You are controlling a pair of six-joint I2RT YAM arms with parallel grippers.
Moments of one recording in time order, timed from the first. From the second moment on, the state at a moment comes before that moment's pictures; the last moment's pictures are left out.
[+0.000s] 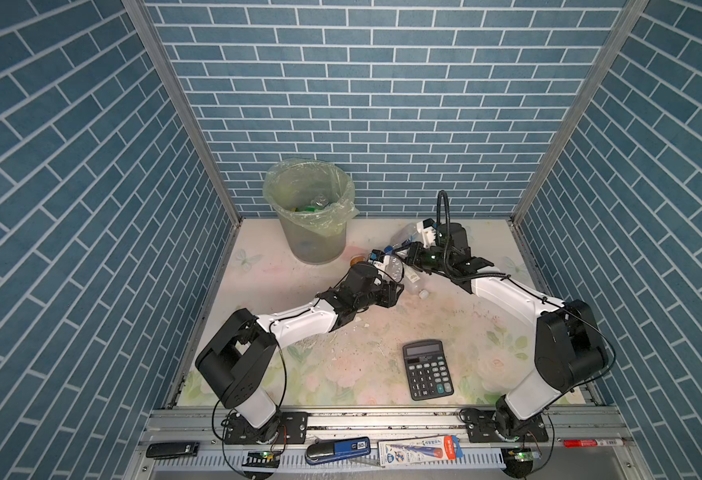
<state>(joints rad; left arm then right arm) -0.76 1.61 0.95 0.17 0.13 -0.48 0.47 1.64 1.17 -0.03 -0.52 0.77</state>
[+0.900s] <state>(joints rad) -0.56 1.39 1.32 -0.42 0.00 -0.27 0.48 1.46 1.31 -0.08 -0.50 0.57</state>
